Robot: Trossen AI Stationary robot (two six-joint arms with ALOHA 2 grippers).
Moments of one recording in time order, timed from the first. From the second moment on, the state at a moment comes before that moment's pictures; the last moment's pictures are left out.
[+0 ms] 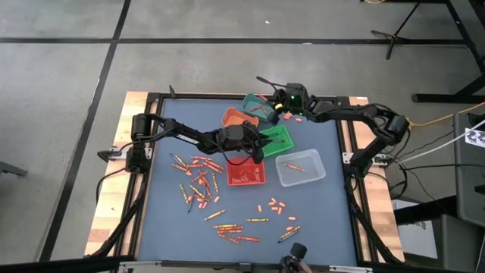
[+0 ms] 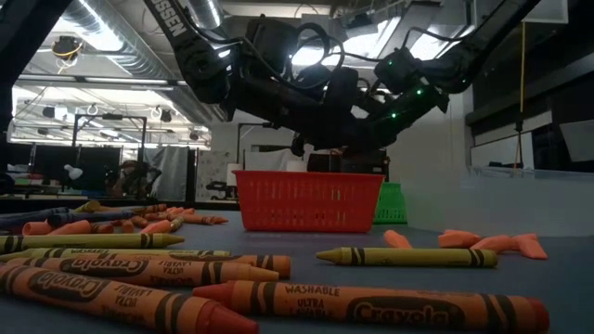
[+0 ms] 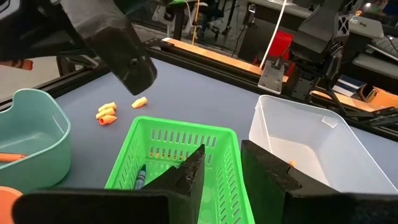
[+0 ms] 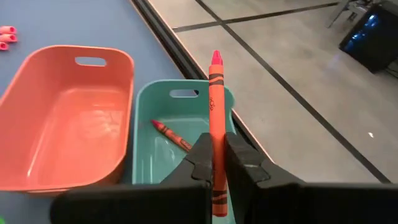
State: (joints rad) left arm 0.15 1.99 1.04 0.72 -0.15 -0.26; right arm -0.62 1.62 0.87 0.24 -0.01 -0.22
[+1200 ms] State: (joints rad) left arm 0.15 1.99 1.04 0.71 -0.15 -0.26; right arm -0.62 1.35 0.87 -0.53 0.20 -0.21
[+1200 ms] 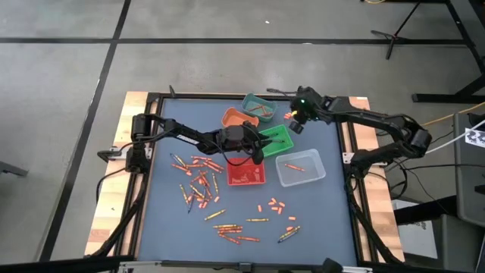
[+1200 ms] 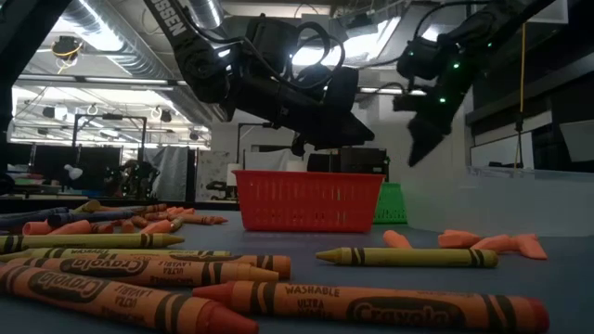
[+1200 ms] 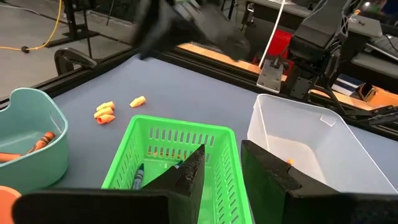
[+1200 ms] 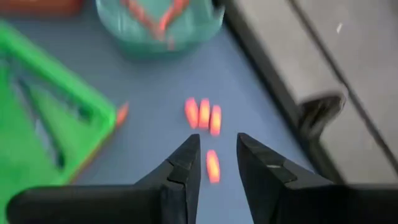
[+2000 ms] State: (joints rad) left arm 0.15 1.99 1.04 0.71 -0.15 -0.26; right arm -0.62 1.35 0.70 -0.50 0.02 -0.17
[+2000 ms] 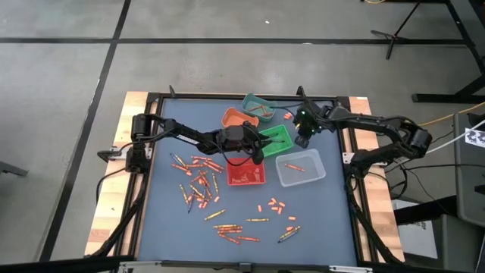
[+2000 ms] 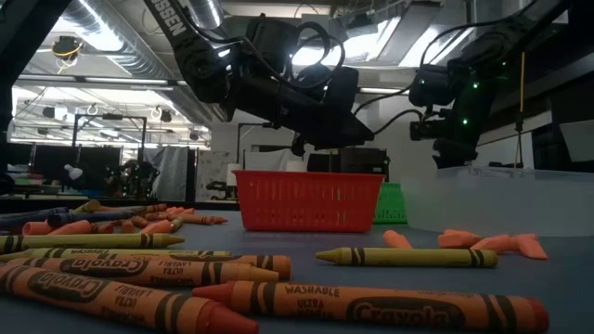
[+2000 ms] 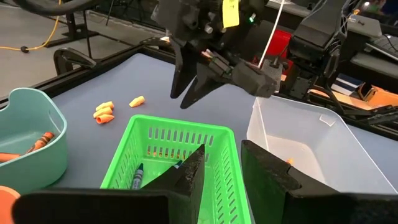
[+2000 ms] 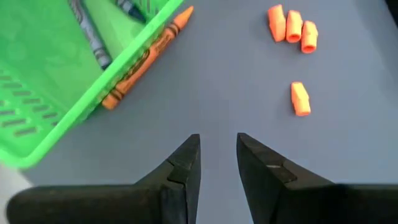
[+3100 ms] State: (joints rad) left arm 0.15 1.99 1.04 0.71 -0.15 -0.26; right arm -0.61 1.35 0.62 -0.23 -0.33 -0.02
